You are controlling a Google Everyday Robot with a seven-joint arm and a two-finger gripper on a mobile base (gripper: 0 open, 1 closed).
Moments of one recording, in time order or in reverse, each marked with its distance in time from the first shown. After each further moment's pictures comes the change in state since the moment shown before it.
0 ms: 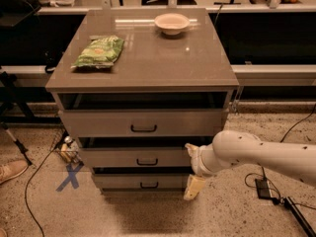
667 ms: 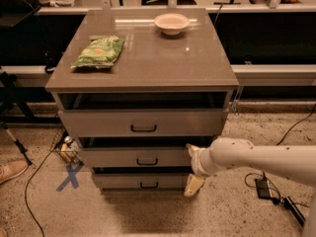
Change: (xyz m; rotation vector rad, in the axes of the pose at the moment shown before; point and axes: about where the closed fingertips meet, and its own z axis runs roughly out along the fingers) arm 0.033 -0.023 0.045 0.065 0.020 -0.014
